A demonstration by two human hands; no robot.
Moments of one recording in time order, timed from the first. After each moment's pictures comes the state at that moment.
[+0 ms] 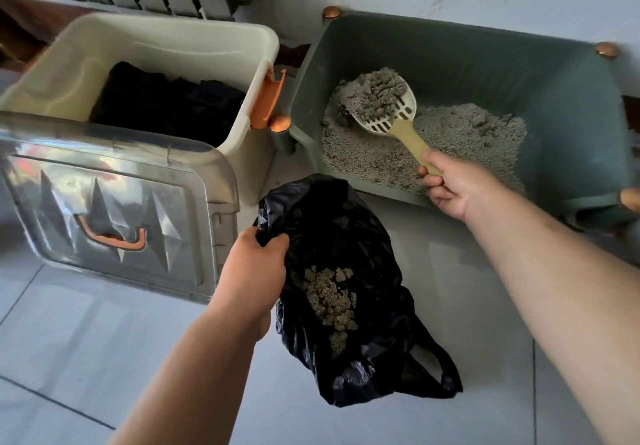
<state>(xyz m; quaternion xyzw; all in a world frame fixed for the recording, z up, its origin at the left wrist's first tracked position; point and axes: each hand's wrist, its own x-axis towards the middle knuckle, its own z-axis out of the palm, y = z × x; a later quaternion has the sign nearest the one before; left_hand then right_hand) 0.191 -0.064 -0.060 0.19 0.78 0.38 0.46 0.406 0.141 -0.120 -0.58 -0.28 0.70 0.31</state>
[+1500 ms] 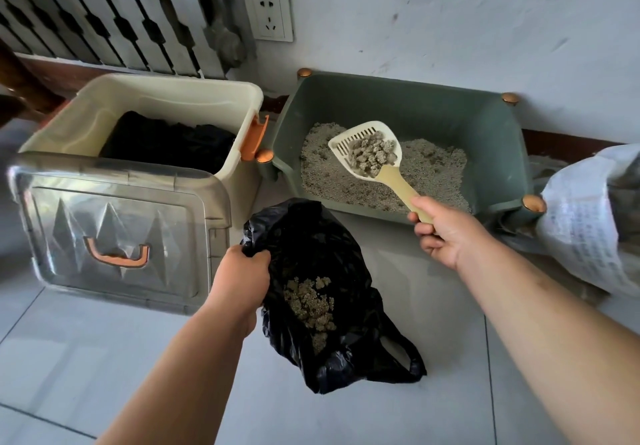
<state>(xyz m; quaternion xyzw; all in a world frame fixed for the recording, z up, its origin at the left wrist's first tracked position) 0.193 -0.077 -0.058 0.21 0.77 0.40 0.45 0.448 0.061 -0.072 -0.58 -0.26 0.69 0.35</state>
